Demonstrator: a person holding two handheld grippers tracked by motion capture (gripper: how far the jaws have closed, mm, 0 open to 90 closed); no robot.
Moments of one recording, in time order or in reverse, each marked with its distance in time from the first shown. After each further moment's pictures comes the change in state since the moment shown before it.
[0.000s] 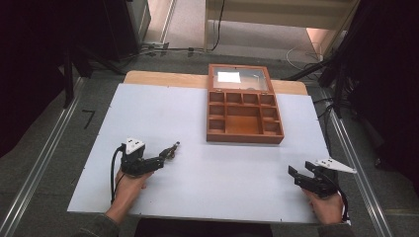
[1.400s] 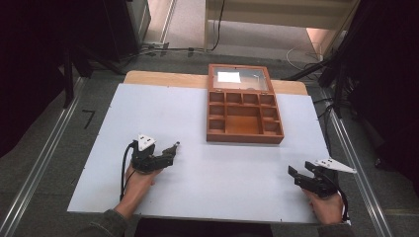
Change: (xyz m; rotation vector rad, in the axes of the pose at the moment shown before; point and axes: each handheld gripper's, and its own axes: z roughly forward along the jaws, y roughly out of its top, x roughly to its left) left arm -0.018 0.006 0.020 0.009 -0.012 0.047; right arm 0.000 0.000 0.000 0.000 0.002 -0.002
